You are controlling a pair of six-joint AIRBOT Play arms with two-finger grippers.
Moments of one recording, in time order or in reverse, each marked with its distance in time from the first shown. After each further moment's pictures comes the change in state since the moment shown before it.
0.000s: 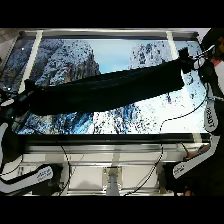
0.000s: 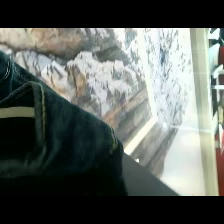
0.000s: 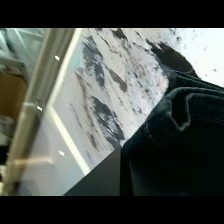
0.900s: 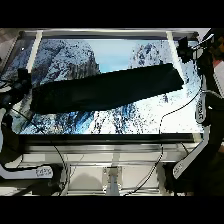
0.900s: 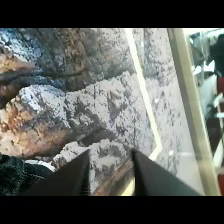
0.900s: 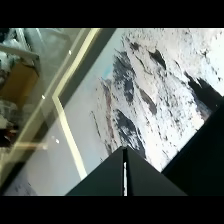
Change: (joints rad) left arm 0.045 -0.155 0.238 0.119 0.013 0.000; right arm 0.010 -0.180 0.379 -0.003 0.206 -0.117
